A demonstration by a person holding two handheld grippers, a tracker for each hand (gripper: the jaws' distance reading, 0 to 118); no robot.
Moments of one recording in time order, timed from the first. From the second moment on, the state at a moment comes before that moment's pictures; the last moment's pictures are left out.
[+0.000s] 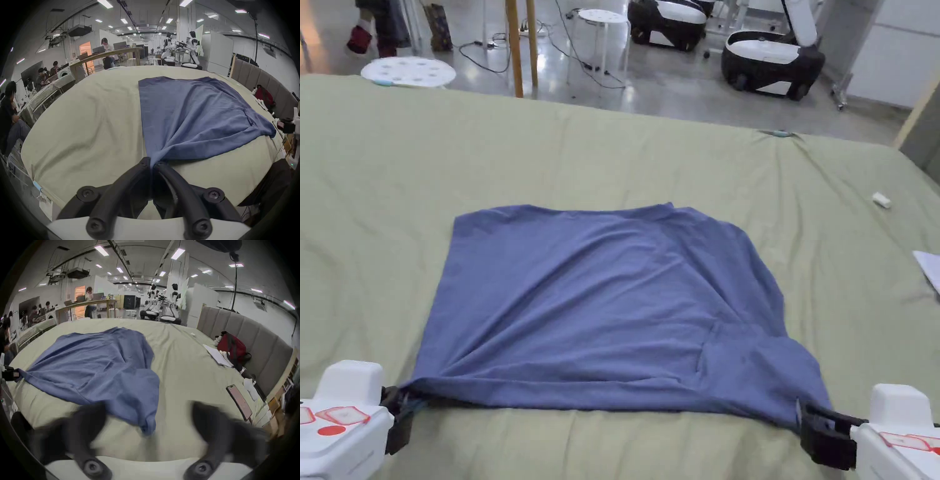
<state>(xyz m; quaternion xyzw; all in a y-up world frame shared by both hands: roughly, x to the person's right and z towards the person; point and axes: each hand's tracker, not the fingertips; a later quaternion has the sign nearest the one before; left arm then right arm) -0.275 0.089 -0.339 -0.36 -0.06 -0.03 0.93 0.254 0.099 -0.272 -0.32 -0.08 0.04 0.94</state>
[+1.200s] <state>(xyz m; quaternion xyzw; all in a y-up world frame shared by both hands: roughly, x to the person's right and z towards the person) -0.213 0.117 -0.545 -0.42 0.01 -0.18 0.89 0.254 0.129 -0.490 -0.39 -0.10 0.08 0.91</state>
